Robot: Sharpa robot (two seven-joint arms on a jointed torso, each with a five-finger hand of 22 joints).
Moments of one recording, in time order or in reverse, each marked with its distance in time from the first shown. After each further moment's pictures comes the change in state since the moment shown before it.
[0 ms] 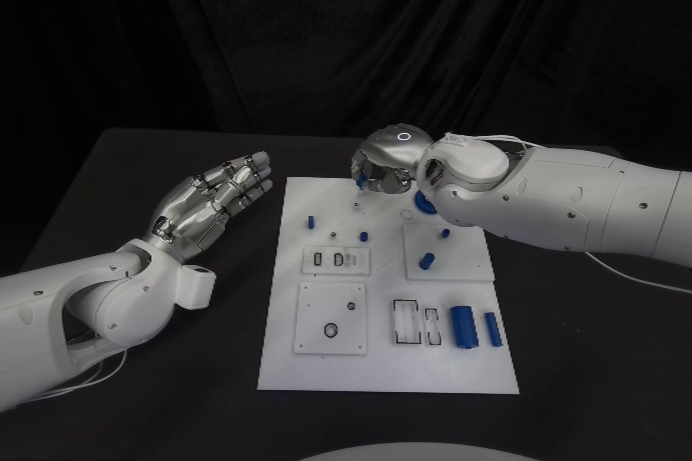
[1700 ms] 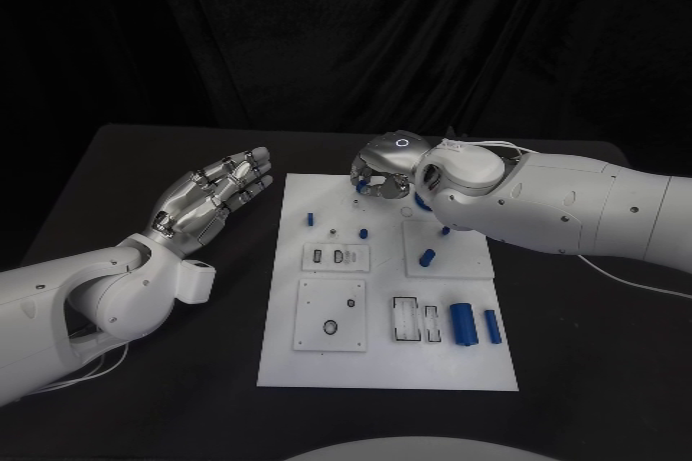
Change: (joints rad) left arm 0.000 0.014 0.000 -0.019 0.000 0.020 0.000; left_hand 0.000 0.000 0.005 0.000 0.000 -0.004 0.004 0.000 0.000 -0.004 0.004 0.000 0.000 -0.002 0.002 0.000 0.000 0.000 -0.004 0.004 0.000 0.001; right arm -0.032 0.002 0.002 -0.010 0.002 0.009 0.003; right_hand -0.005 -0.006 0.008 0.003 -0.010 -0.030 0.002 -0.026 -0.001 0.000 0.004 -0.023 -0.002 -0.004 0.004 0.000 -0.005 0.000 -0.008 0.008 -0.014 0.000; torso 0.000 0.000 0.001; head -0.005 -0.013
